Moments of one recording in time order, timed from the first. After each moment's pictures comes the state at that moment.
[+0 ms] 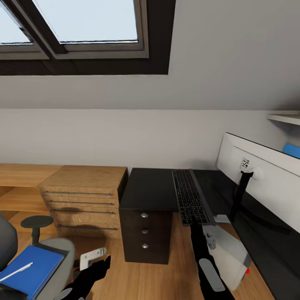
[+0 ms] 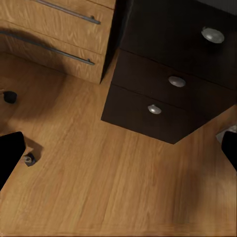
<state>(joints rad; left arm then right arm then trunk) 0.06 -0.11 0.00 -1.54 0.22 0.50 0.21 -0.37 0.17 -0.18 -0.77 -1.19 -0.19 0.37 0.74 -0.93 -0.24</state>
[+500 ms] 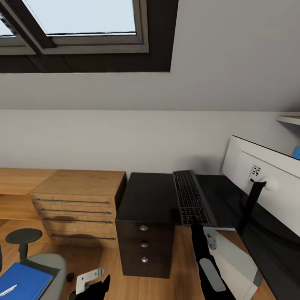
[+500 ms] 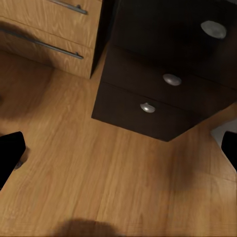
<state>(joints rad) 0.19 -0.11 0.00 -1.53 0.21 0.42 0.13 -0.37 0.17 -0.18 -0.77 -1.19 -0.19 0.36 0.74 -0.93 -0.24</state>
